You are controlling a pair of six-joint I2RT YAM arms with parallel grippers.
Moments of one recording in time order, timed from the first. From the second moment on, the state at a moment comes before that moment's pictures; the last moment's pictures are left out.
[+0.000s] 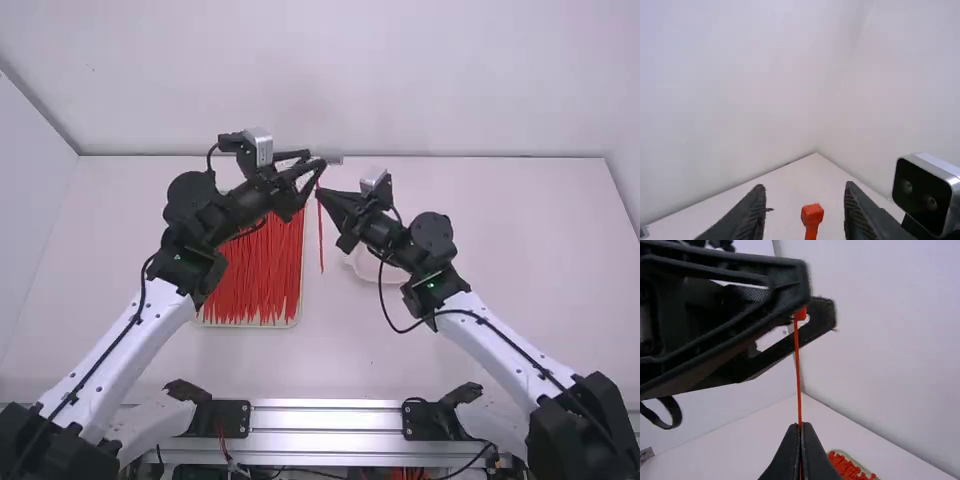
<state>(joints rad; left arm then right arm) -0.34 1.16 0.99 0.31 0.50 -0.36 0.50 1.25 0.73 0.70 -0.49 0.24</state>
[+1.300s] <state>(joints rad) -0.16 1.50 1.35 0.66 1.42 -0.46 0.27 1.25 0.73 1.07 -0.95 0.48</state>
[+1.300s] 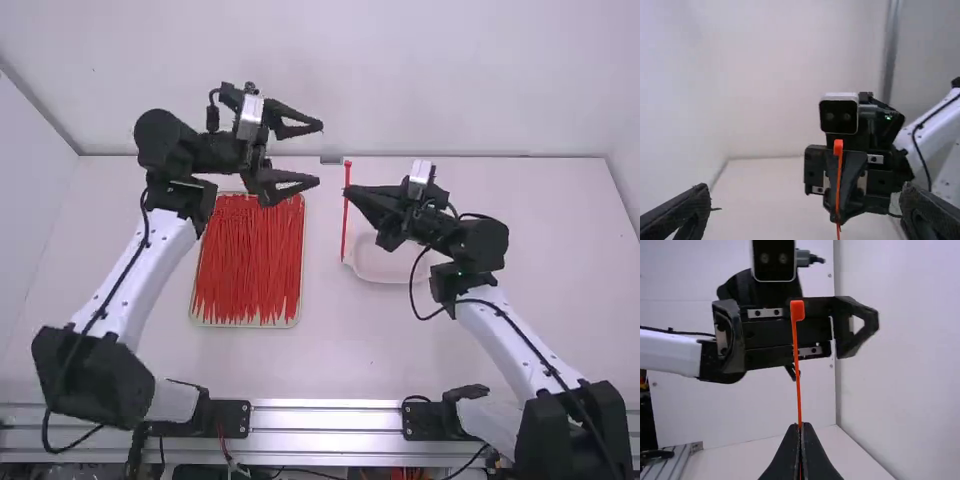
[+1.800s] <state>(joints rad) -0.26 1.54 1.37 0.67 1.46 -0.54 0.29 1.25 0.73 1.08 -0.93 0.51</state>
